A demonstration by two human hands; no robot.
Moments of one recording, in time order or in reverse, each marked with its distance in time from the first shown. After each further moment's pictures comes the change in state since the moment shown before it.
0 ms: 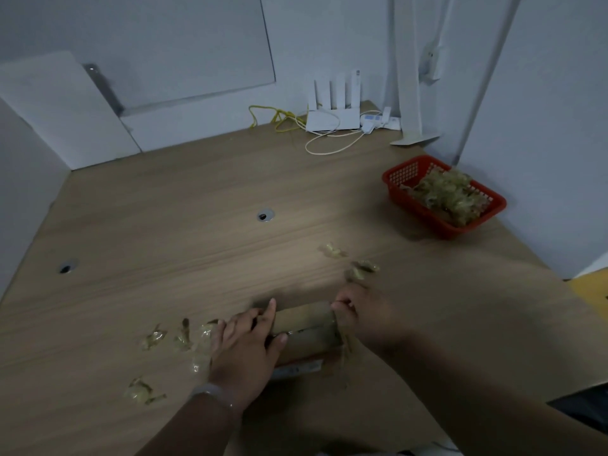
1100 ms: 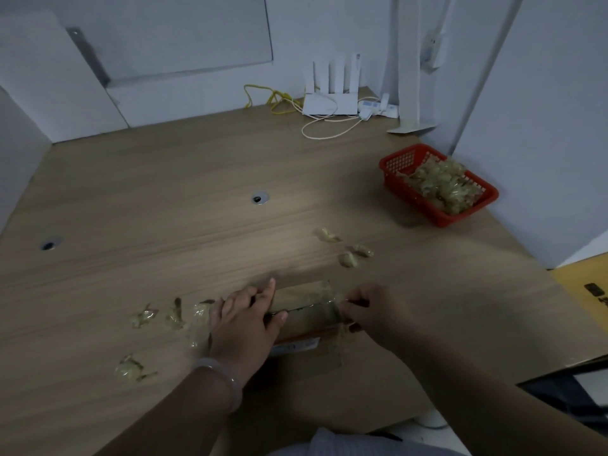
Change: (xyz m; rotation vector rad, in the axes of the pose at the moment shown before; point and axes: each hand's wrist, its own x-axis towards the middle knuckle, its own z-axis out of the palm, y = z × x) left_hand 0.002 0.003 0.007 -0.067 0.060 -0.017; right_hand -0.030 -0.017 -0.012 0.396 -0.100 0.490
